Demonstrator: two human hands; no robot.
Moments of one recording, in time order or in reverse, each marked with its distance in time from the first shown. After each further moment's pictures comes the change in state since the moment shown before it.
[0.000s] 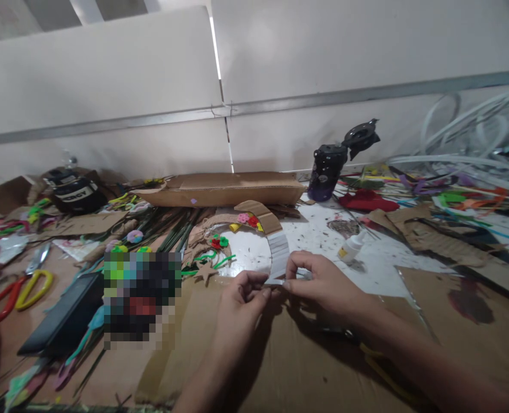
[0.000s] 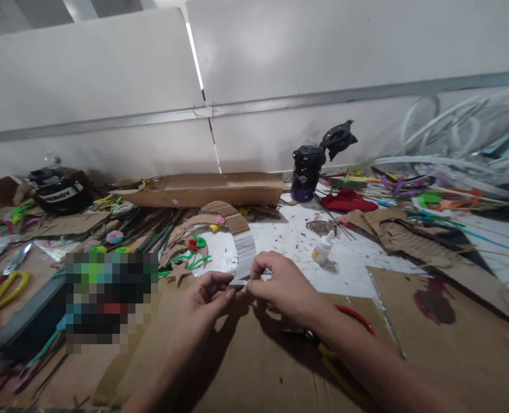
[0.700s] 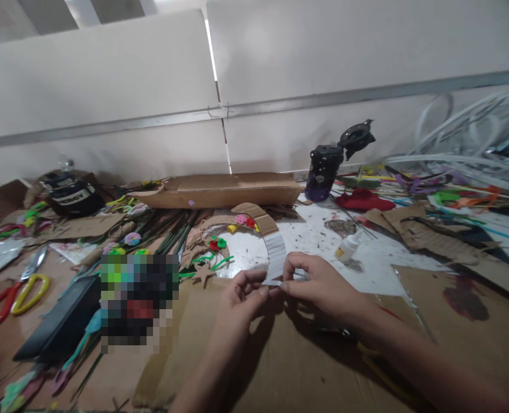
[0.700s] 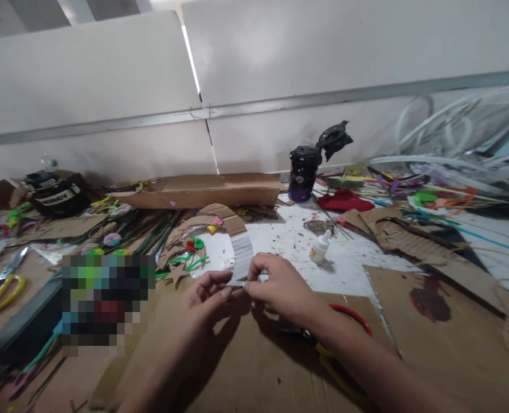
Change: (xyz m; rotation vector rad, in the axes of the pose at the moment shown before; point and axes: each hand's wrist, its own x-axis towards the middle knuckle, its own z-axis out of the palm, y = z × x) left_hand -0.007 0.000 0.004 -0.116 -0.001 -0.122; right_hand 0.003 0.000 0.000 -0.068 0.029 -0.016
